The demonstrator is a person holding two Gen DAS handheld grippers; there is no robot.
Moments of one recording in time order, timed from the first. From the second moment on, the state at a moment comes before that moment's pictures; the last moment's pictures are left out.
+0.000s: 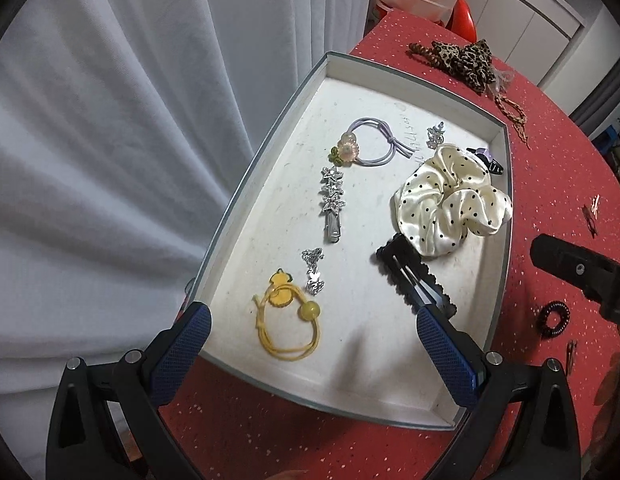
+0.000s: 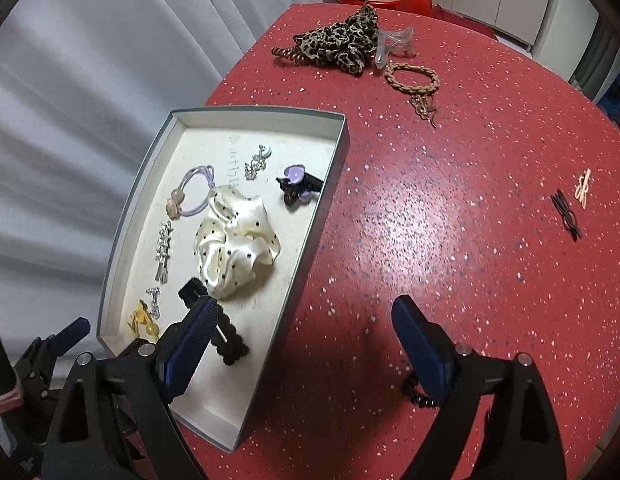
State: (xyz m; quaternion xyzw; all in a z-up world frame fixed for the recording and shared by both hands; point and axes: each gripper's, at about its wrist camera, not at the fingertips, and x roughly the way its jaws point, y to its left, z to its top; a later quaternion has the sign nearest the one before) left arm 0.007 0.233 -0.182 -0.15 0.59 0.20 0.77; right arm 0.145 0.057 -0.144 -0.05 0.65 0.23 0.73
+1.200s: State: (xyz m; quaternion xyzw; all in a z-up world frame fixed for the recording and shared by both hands) left arm -0.054 0.208 -0.110 -0.11 0.59 0.16 0.78; right arm 0.078 0.039 -0.064 -0.07 0.65 0.21 0.73
